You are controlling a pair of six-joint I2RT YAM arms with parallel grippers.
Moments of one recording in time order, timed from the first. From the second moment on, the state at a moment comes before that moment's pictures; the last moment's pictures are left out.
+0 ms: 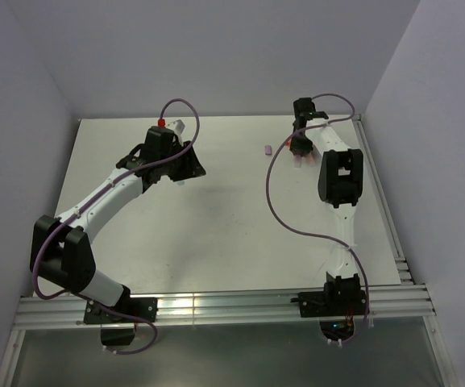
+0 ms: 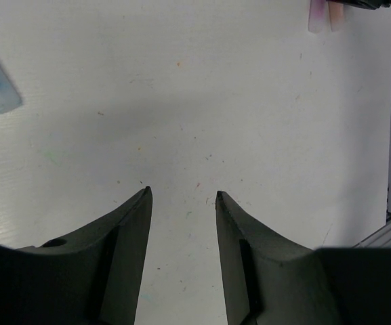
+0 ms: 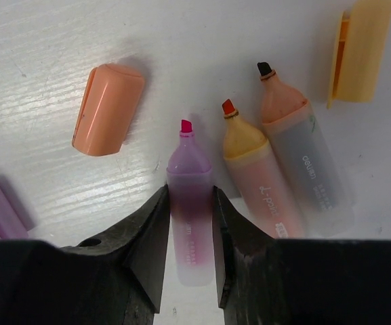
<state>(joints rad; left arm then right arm) -0.44 1.51 1.21 -0.40 0.19 -0.57 0.09 2.45 2.12 -0.79 0.18 0.30</state>
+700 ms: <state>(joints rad) -0.44 1.45 1.02 0.00 0.38 -0.75 0.28 1.77 1.50 -0.58 0.06 0.53</state>
